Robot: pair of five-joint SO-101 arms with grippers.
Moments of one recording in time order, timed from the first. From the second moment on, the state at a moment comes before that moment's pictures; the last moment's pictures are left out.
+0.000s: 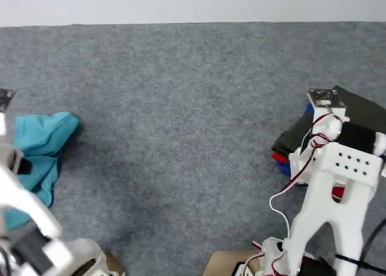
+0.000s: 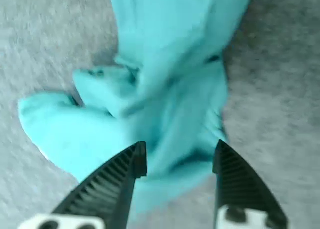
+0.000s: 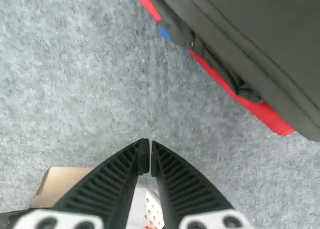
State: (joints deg) left arm -48.7 -1.1 6.1 82.1 -47.5; right arm 17.1 -26.5 21.0 100.7 18.0
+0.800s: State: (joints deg) left arm -42.5 35.0 -32.7 98.8 -61.1; right arm 17.1 -26.6 21.8 100.7 18.0
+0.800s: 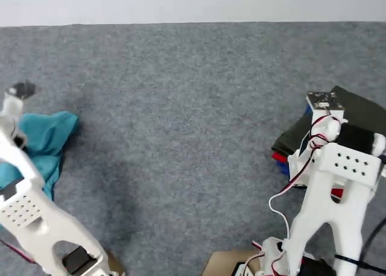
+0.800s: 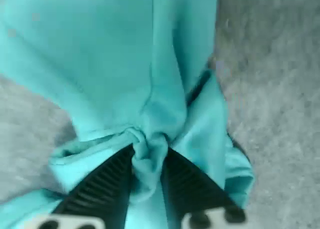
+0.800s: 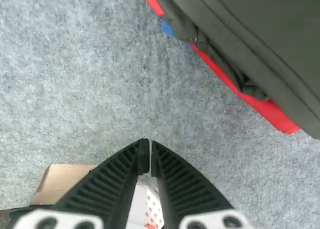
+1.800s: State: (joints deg) left arm -1.8 1.5 -8.0 99.4 -36.0; right arm 16.8 -26.6 21.8 100.7 18.0
